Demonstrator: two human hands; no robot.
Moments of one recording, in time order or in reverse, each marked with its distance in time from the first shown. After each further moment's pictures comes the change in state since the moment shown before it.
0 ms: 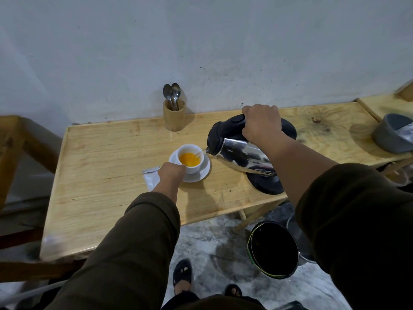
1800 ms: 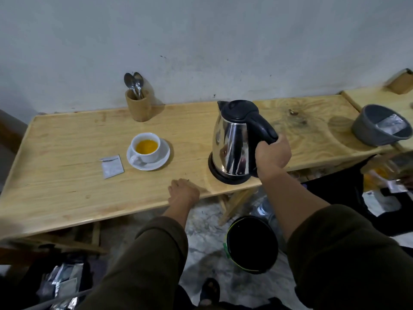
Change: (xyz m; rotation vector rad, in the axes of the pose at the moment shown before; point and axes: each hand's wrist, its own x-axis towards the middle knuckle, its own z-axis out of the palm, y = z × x) left_hand -0.088 -0.004 0.175 0.379 -0.085 0.097; right_hand -0.090 0.136 0.080 1.172 0.270 0.895
